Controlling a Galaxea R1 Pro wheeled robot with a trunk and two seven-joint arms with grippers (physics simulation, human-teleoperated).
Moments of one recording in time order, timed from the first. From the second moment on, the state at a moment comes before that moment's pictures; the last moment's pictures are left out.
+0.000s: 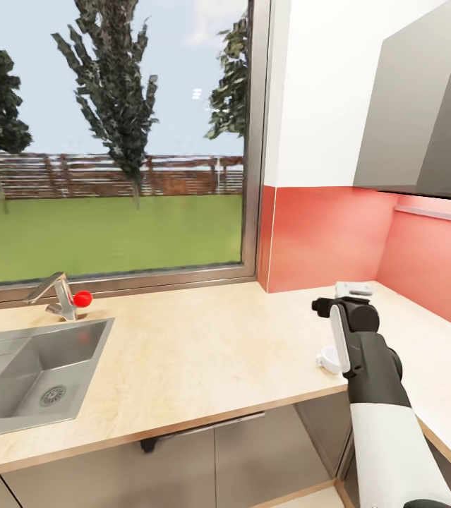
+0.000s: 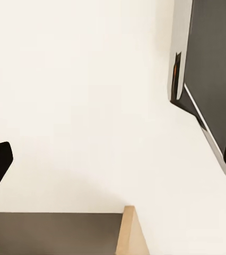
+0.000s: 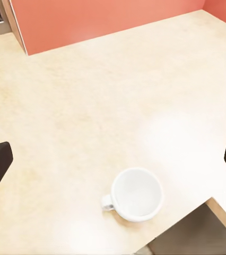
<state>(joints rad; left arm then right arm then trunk) 0.04 0.12 -0.07 0.04 0.04 0.01 0.09 -0.75 0.09 -0.13 -1.38 0.09 1.01 -0.26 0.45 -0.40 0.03</state>
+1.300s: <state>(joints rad) 0.03 0.12 -0.10 0.04 0.00 0.09 0.09 -0.76 0.06 -0.13 -1.18 0.10 1.04 -0.27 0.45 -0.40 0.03</state>
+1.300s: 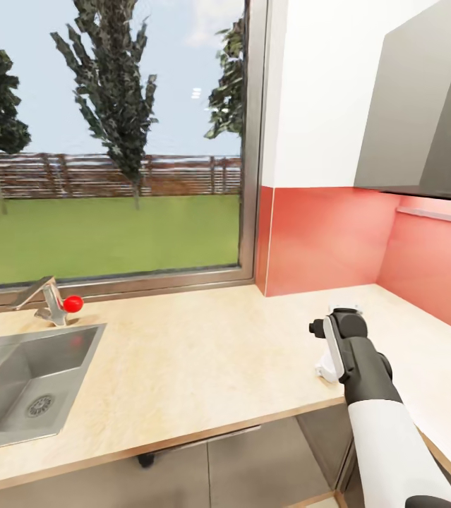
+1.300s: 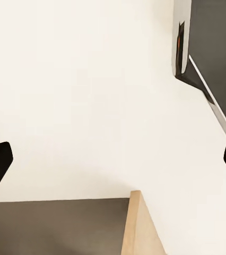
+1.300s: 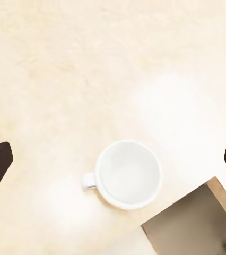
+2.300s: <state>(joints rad) 0.03 0.12 -0.10 0.04 0.00 0.09 0.10 -0.76 0.05 -0.13 -1.14 0.10 1.04 -0.27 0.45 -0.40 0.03</state>
